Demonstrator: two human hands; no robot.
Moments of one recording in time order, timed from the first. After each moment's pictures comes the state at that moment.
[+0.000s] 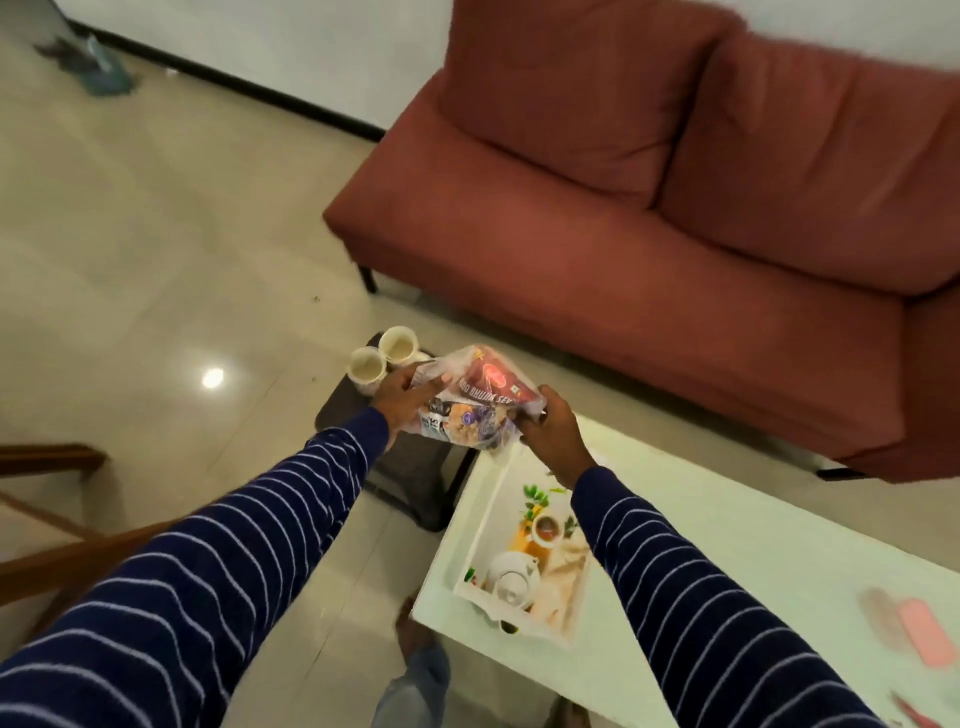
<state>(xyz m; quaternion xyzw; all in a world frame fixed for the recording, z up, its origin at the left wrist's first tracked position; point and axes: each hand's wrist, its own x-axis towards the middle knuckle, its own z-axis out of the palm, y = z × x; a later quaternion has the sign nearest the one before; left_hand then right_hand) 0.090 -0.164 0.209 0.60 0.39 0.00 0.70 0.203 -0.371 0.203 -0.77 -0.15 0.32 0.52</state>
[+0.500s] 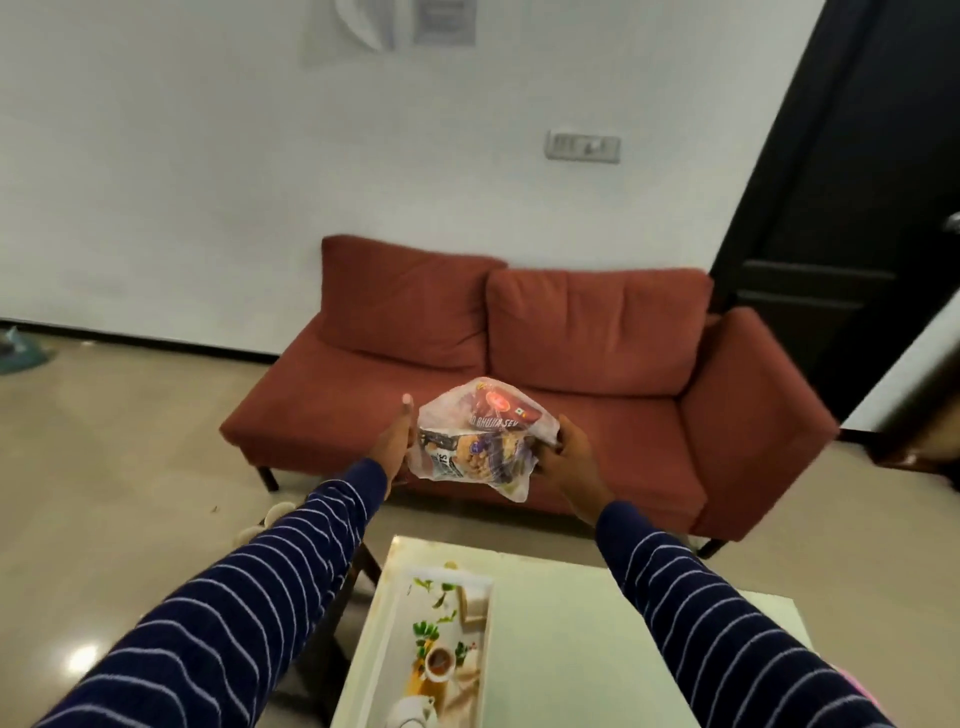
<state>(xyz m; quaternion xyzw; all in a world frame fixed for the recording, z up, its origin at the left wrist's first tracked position) 0.185 -0.398 0.454 0.67 0.29 0.01 0.68 0.270 -0.635 0.438 -0.73 -0.18 0.12 0.64</state>
